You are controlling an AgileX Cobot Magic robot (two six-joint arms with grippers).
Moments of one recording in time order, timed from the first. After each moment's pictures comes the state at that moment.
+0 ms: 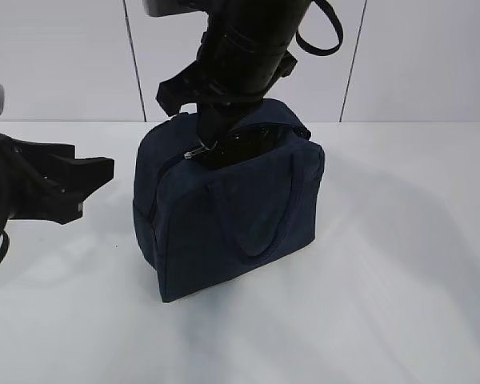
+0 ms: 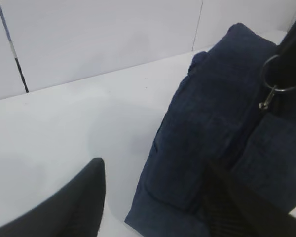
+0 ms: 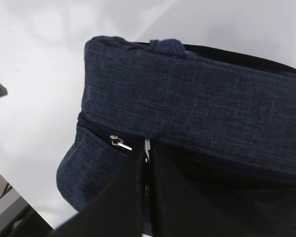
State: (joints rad) left arm -0.44 1.31 -0.46 0.37 -0.43 -0.36; right arm 0.61 1.97 -1.94 0.15 1.20 -0.13
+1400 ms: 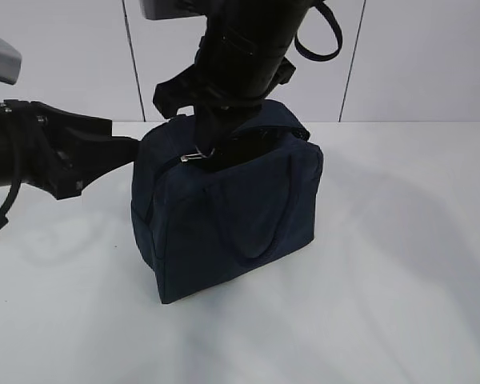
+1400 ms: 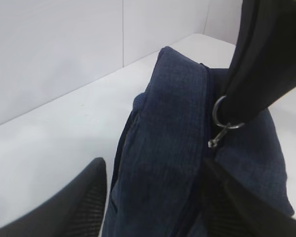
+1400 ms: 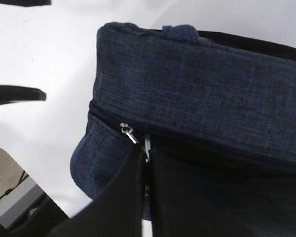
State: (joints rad) left arm -0.23 1.45 -0.63 1.11 -0.74 -0.84; right arm 0.61 1.97 -1.94 0.20 1.24 -0.14
